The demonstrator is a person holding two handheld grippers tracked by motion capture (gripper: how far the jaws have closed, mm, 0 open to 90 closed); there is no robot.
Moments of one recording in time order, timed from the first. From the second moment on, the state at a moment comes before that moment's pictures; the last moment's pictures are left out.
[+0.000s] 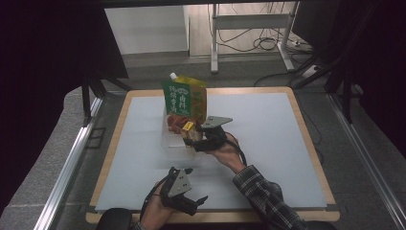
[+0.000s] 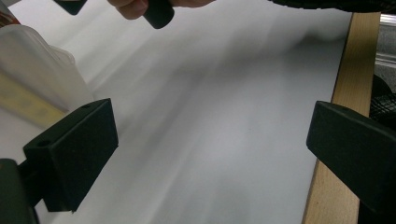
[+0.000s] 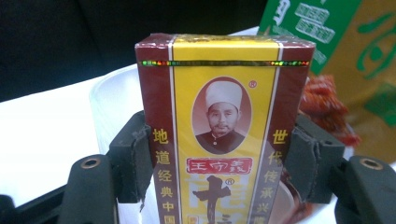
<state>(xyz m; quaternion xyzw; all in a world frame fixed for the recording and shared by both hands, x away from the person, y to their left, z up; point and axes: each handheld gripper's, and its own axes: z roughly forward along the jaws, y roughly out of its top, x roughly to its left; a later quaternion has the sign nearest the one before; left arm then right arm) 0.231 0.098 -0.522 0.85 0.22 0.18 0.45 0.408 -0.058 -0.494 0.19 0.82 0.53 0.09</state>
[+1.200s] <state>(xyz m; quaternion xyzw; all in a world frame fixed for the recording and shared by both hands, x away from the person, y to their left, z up) 0.232 0.098 -0.521 0.84 0.23 0.18 0.45 0.400 -0.066 -0.462 0.20 0.85 0.47 0.09</state>
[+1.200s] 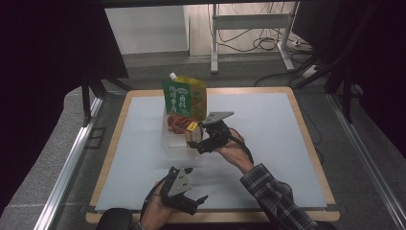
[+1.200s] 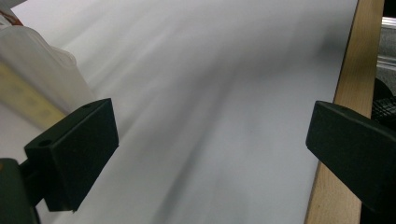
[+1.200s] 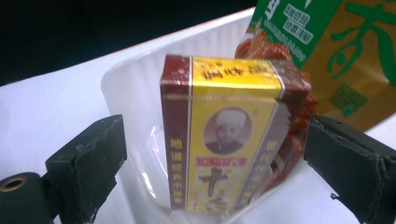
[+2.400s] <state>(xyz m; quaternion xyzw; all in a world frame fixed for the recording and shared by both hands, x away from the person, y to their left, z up) 0.234 0.100 -0.523 0.84 0.24 0.17 0.45 0.368 -0.156 -0.464 0.25 0.86 0.44 0.11</state>
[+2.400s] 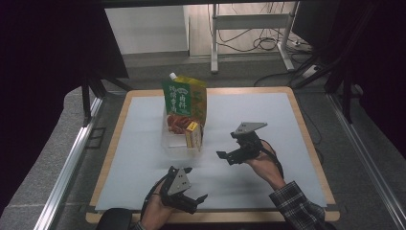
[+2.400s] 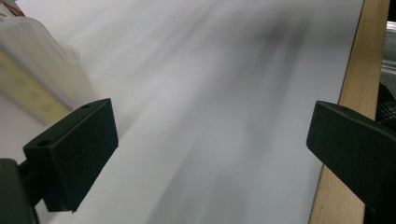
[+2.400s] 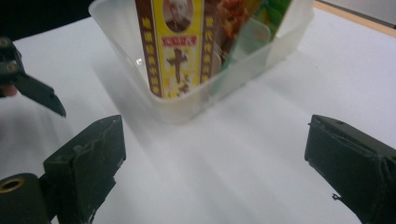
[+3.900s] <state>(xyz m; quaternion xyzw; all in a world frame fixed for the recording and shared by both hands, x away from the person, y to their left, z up) 0.244 0.110 -0.528 0.84 0.28 0.18 0.43 0.320 -0.258 -0.498 0.32 0.85 0.38 0.15</state>
